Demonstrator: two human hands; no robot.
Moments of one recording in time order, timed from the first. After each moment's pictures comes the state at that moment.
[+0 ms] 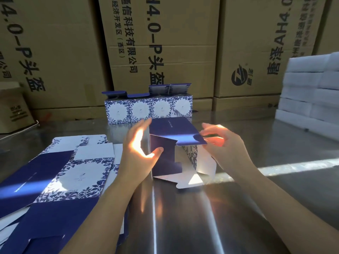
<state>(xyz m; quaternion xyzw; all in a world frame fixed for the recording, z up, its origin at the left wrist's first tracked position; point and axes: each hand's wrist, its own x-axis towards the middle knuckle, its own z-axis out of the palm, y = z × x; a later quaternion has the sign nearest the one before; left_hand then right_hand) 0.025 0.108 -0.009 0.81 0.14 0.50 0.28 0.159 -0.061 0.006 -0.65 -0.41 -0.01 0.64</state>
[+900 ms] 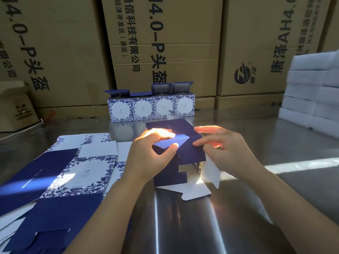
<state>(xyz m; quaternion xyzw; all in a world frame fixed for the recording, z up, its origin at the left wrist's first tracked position) 0.018 0.082 0.007 0.84 0.09 0.48 0.24 0.142 -0.069 0.018 -0.69 -0.50 -0.05 0.52</state>
